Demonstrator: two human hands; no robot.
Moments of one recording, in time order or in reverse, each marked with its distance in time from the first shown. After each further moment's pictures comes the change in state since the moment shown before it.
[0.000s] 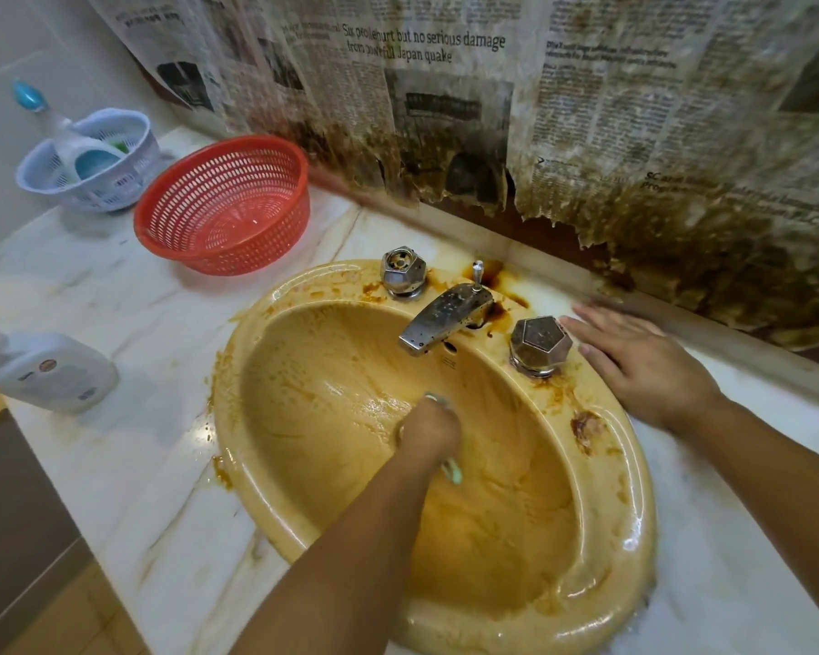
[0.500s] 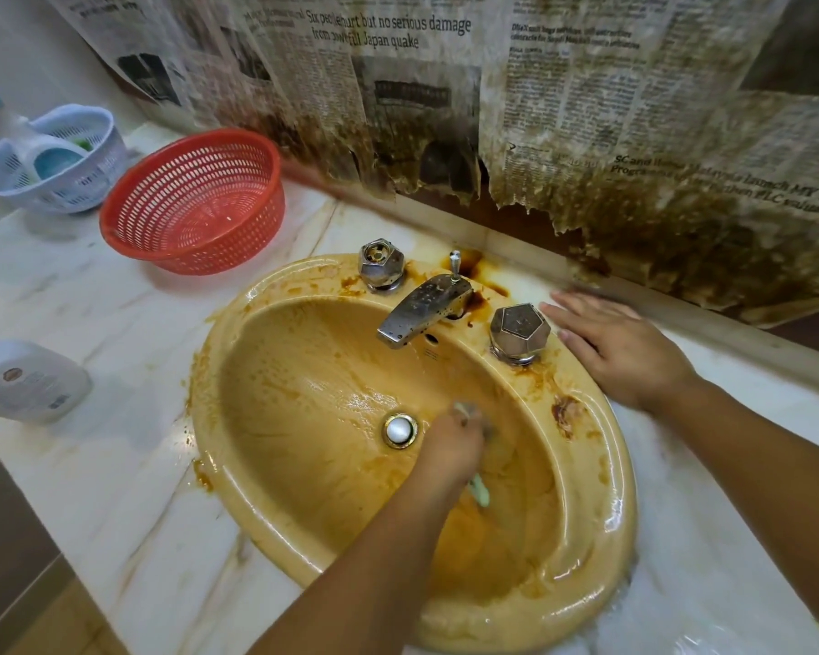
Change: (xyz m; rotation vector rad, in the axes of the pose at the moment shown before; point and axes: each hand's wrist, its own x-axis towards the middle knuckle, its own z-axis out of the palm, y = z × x) left_hand -0.042 0.009 0.040 -0.378 -0.050 0.098; right_hand 0.000 0.002 0.002 0.002 0.004 -0.002
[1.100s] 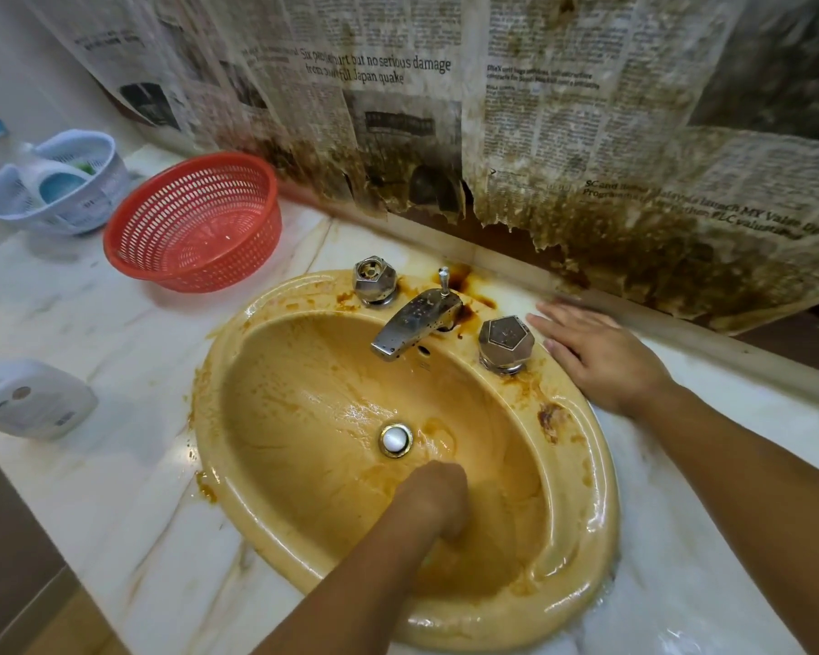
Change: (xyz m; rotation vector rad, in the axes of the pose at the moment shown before) left_hand -0.020 -0.009 -0.020 1.175 -0.412 0.071; right_hand 0.000 -0.003 -0.003 -0.002 0.009 0.006
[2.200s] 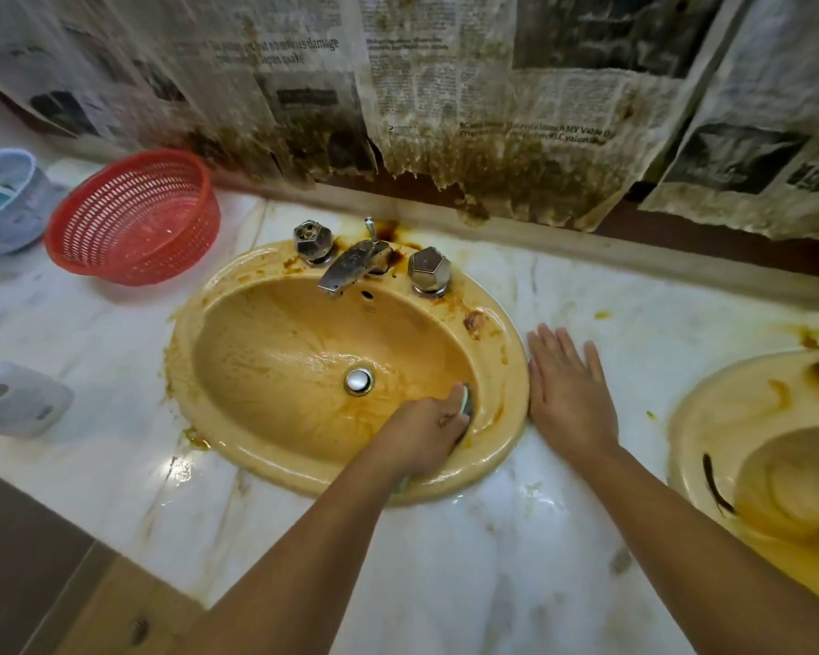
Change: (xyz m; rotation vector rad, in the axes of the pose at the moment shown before) left_hand -0.090 0.020 0.018 -0.336 0.179 0.352; right_hand -0.190 -0.104 0.031 -0.001 0.140 0.548
